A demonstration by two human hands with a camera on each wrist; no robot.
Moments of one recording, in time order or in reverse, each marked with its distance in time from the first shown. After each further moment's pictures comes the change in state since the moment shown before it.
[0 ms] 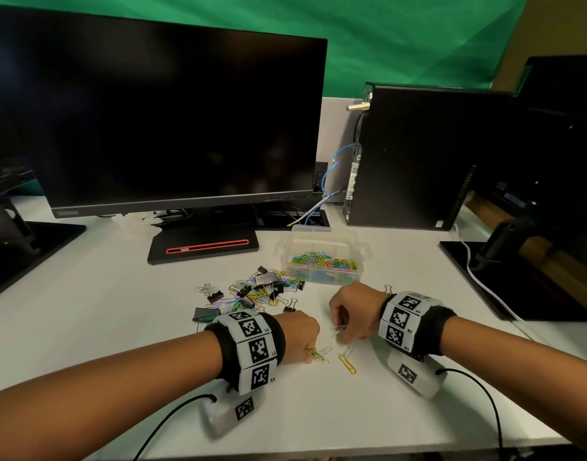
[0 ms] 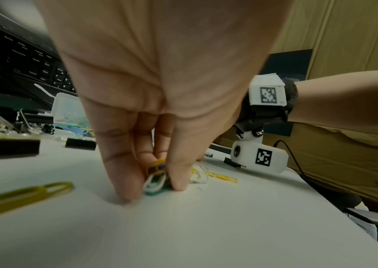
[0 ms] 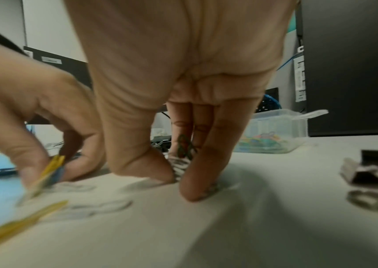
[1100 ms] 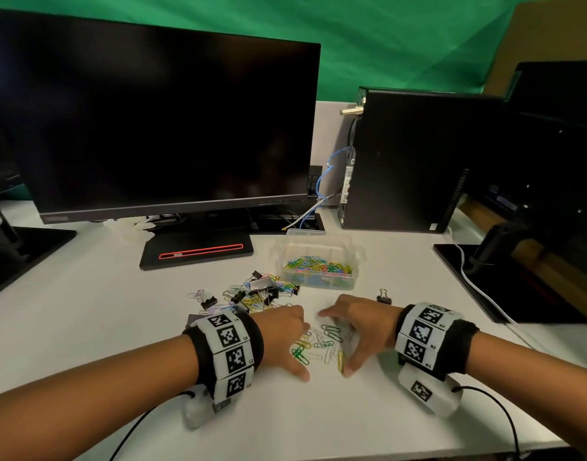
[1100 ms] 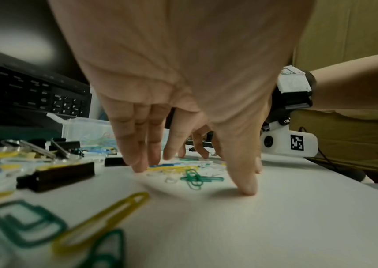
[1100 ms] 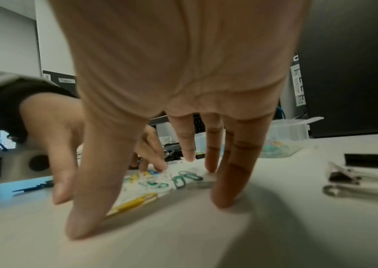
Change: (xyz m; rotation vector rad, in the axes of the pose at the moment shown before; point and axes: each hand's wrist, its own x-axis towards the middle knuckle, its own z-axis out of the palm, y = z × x) left_hand -0.003 -0.017 -0.001 0.093 0.083 0.046; right_hand -0.021 0.004 -0.002 -0.114 -0.076 -0.102
